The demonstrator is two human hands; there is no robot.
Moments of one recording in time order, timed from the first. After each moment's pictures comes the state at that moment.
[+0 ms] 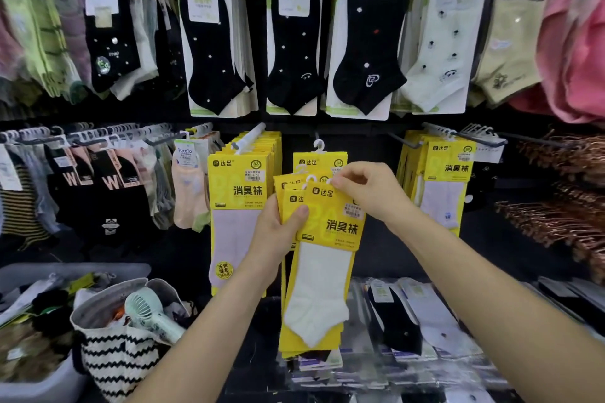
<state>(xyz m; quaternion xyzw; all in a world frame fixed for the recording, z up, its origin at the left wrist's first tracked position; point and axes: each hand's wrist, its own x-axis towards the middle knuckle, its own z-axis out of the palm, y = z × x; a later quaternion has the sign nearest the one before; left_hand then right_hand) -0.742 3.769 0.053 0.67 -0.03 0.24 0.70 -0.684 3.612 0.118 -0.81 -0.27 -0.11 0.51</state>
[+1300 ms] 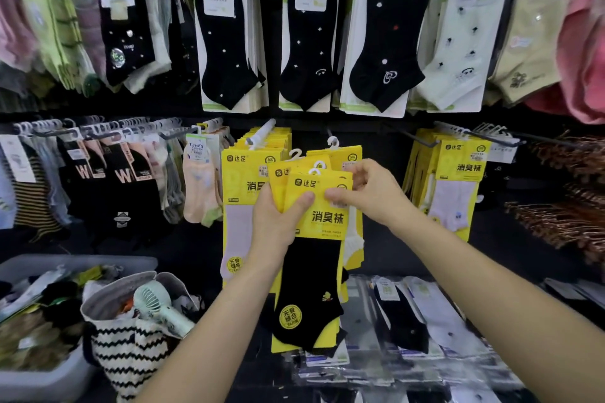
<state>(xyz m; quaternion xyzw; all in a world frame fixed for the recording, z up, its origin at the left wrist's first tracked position) -0.753 3.778 0.066 0.66 0.01 0.33 0.68 -0.679 3.626 0.109 -0.81 -0.24 -0.06 0.54</state>
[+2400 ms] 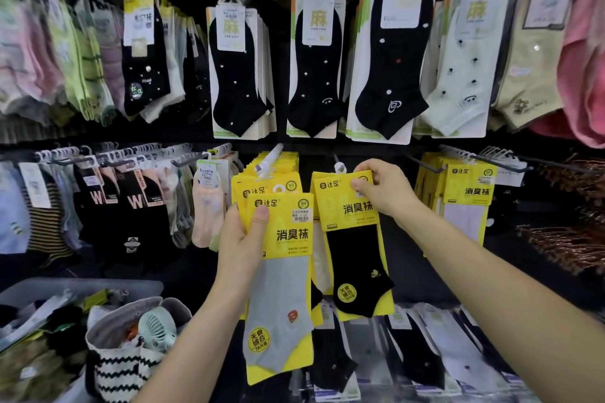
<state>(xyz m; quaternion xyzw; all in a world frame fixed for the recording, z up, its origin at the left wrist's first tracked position) -0.778 3.820 0.078 0.67 -0.03 0.41 0.62 -0.650 3.633 0.142 -0.84 -0.22 -0.15 0.47</state>
